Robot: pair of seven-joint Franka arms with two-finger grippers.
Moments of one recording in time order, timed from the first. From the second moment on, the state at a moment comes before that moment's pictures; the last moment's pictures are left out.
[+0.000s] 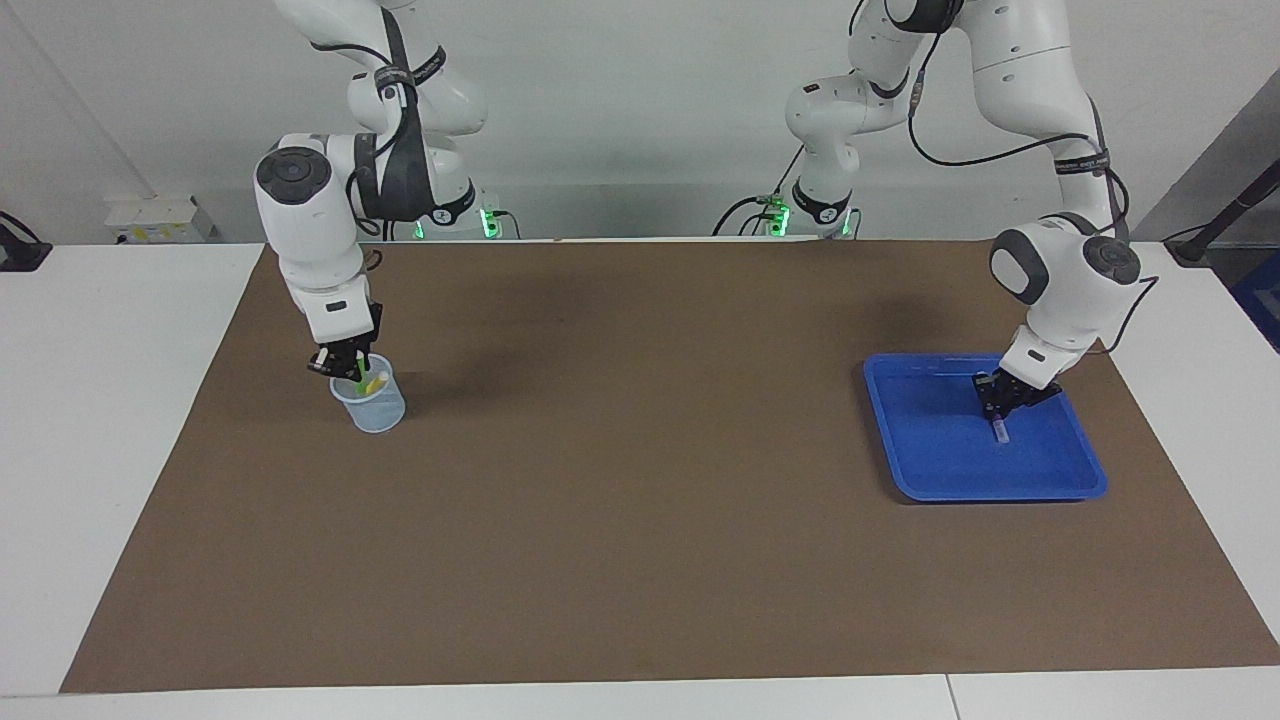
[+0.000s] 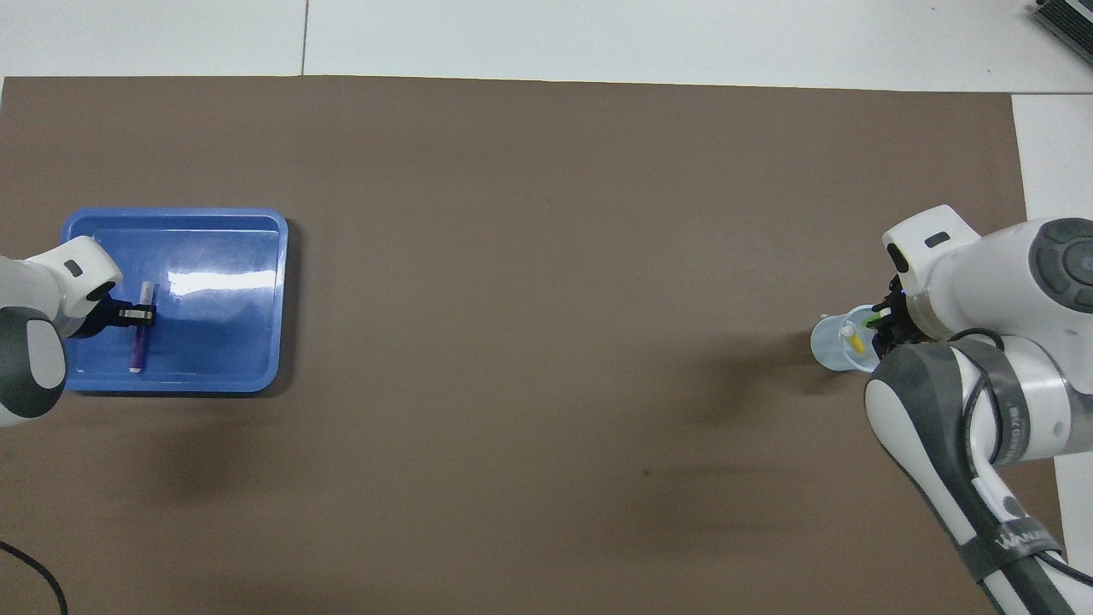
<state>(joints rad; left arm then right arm) 0.16 0.24 0.05 -2.13 0.02 2.42 0.34 -0.12 -0.02 0.14 -2.12 -0.19 2.12 -1.09</state>
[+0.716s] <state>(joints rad) 0.15 0.23 0.03 -1.88 -0.03 2.01 0.17 -0.11 -0.02 0.14 -2.12 -0.18 2.11 -1.09</state>
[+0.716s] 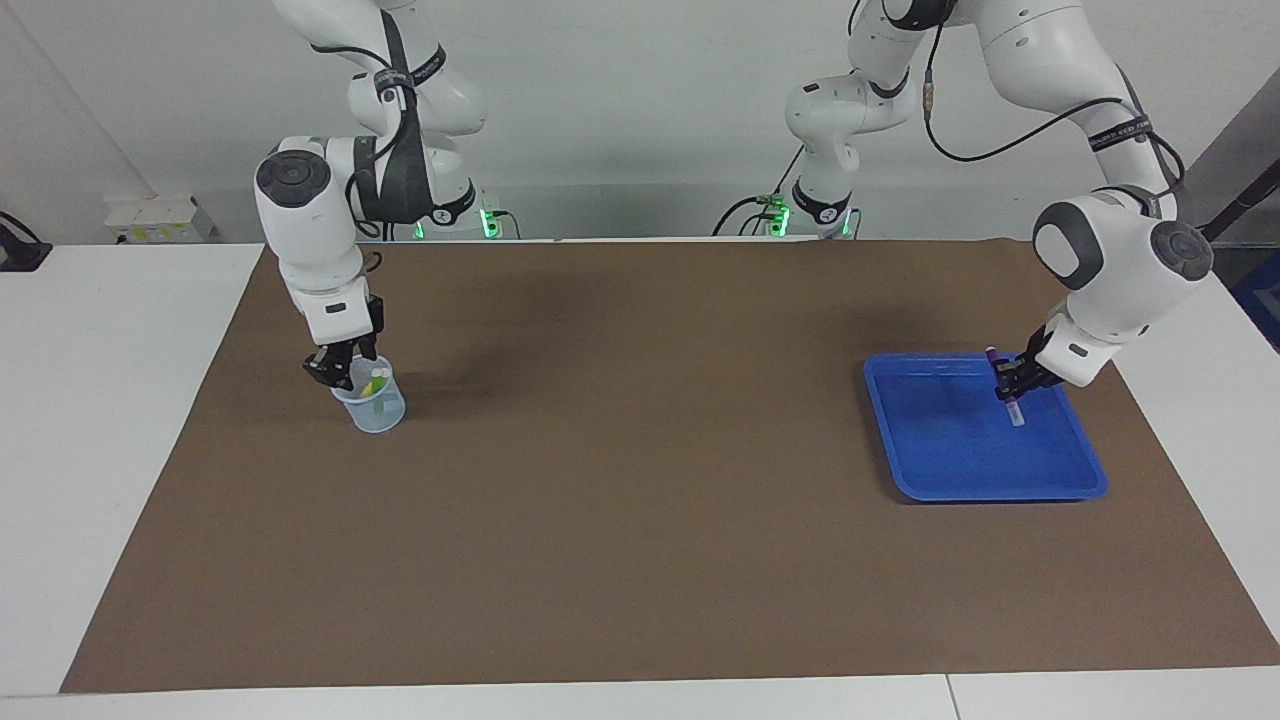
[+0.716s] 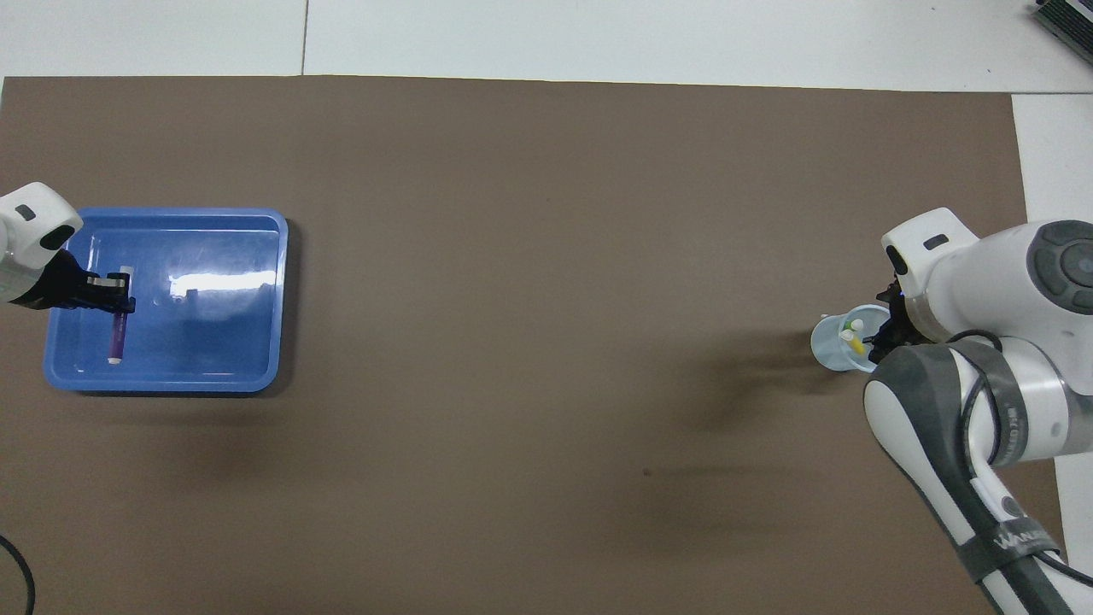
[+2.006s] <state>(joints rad) 0.01 0.00 0.00 -1.90 -0.38 1.82 -0.64 0.01 -0.04 0.18 -1.97 0.19 1.81 -0.56</state>
